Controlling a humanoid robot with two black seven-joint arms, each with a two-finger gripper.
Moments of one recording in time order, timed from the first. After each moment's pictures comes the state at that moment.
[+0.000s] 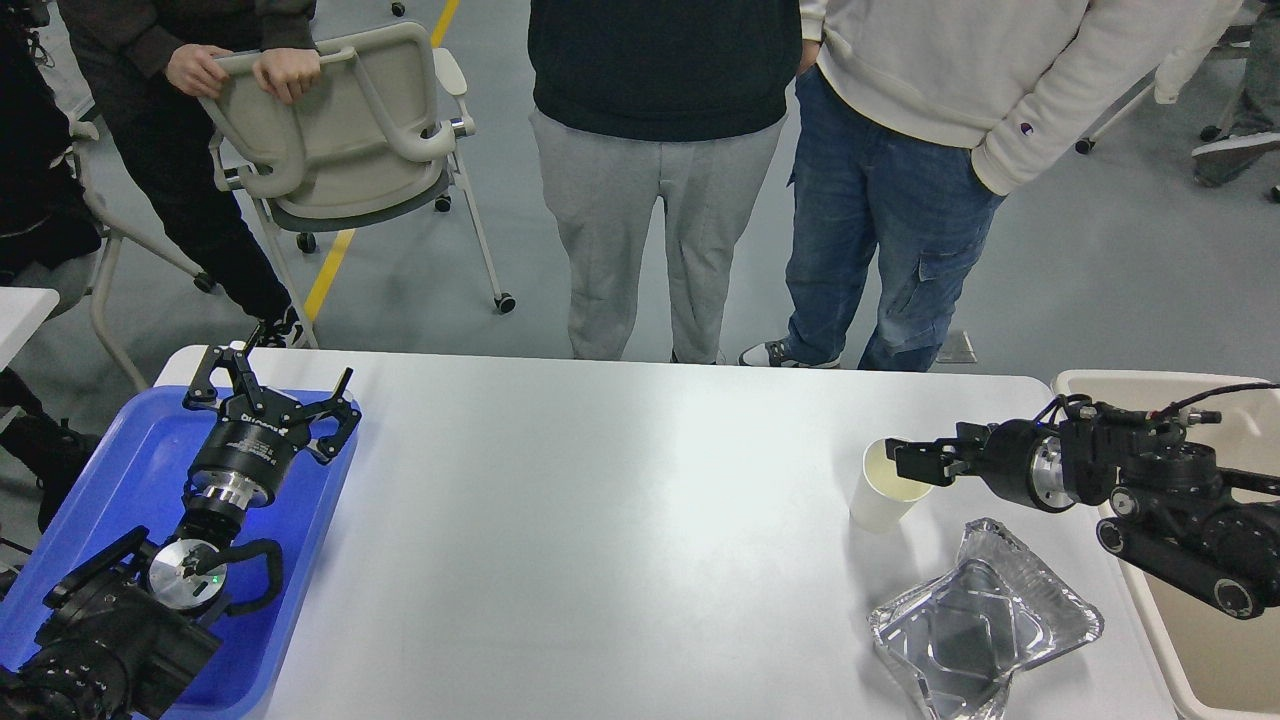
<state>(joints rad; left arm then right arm) -0.56 0.27 -0.94 -0.27 -0.14 -0.79 -0.32 0.89 -0.62 0.06 0.97 -1.55 0.00 0.17</state>
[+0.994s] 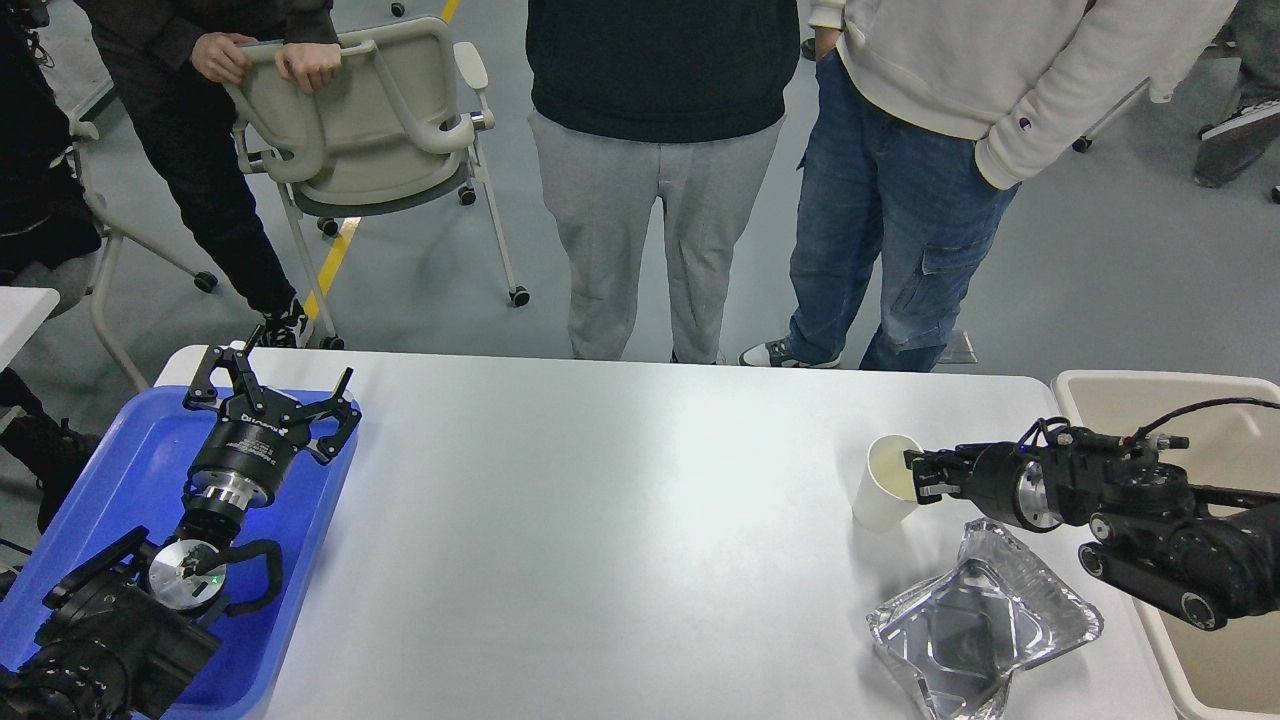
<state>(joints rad) -0.56 0.27 -0.94 -0.27 -0.14 -0.79 -0.32 0.91 -0.54 -0.11 0.86 -1.53 -0.09 0.21</state>
